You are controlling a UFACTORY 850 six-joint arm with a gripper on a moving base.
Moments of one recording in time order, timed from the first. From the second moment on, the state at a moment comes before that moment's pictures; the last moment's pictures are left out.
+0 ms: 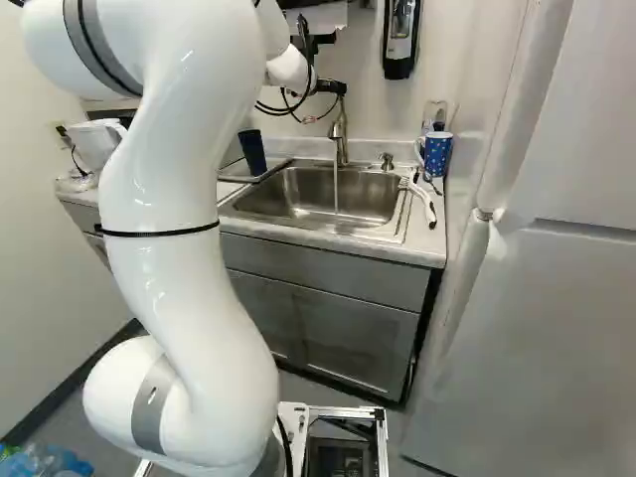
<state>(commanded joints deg) -4.9 -22.0 -88.8 5.9 9.0 -3.0</state>
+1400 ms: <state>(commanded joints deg) -6.8 -13.4 -78.9 5.9 4.9 -3.0</state>
